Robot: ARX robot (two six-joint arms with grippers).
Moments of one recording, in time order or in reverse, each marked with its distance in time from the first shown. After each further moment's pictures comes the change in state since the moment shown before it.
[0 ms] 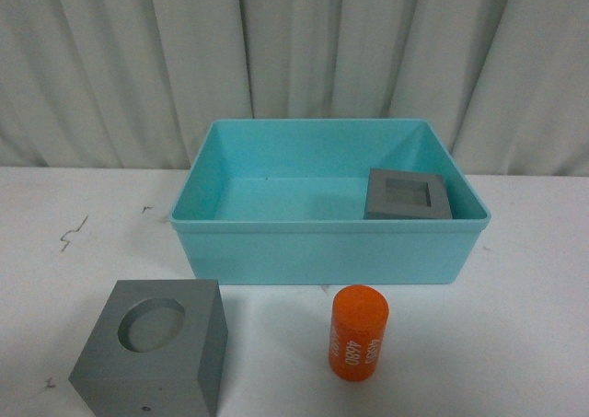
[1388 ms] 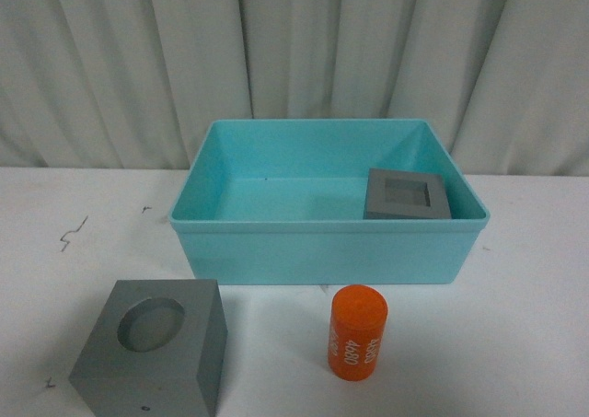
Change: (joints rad) left arm -0.128 0.514 0.394 -0.299 -0.007 -0.282; right arm 0.000 -0.080 0.000 -0.034 -0.001 -0.002
